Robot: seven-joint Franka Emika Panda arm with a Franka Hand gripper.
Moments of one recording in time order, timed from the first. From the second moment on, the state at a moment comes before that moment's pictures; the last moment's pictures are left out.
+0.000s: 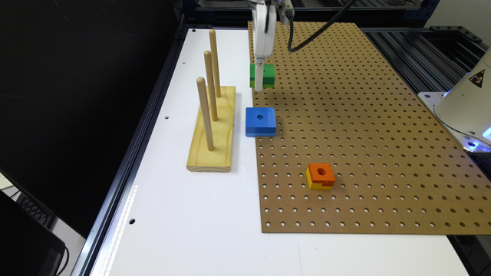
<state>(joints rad) -0.21 0.19 0.07 -2.32 -0.01 2.54 0.66</state>
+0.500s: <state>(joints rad) -0.21 0.06 0.07 -2.32 -0.01 2.42 0.66</state>
